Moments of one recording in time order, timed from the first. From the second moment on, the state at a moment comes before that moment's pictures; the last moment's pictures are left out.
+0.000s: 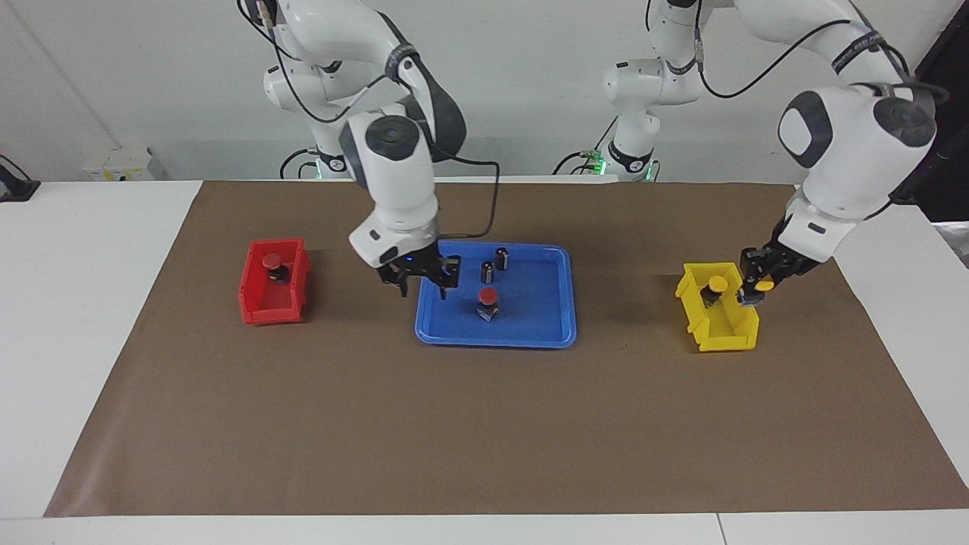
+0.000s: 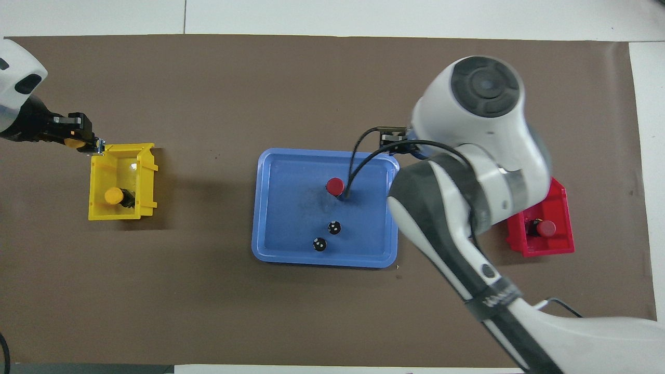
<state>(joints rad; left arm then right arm) -0.12 0.10 0.01 -1.64 0.01 1.74 -0.06 0.28 0.16 0.02 -1.73 0.00 1.90 0.36</state>
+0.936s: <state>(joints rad) -0.60 0.24 -0.02 -1.86 -0.13 2.16 -0.52 -0.16 -0.20 0.02 -2.38 0.08 2.18 -0.36</state>
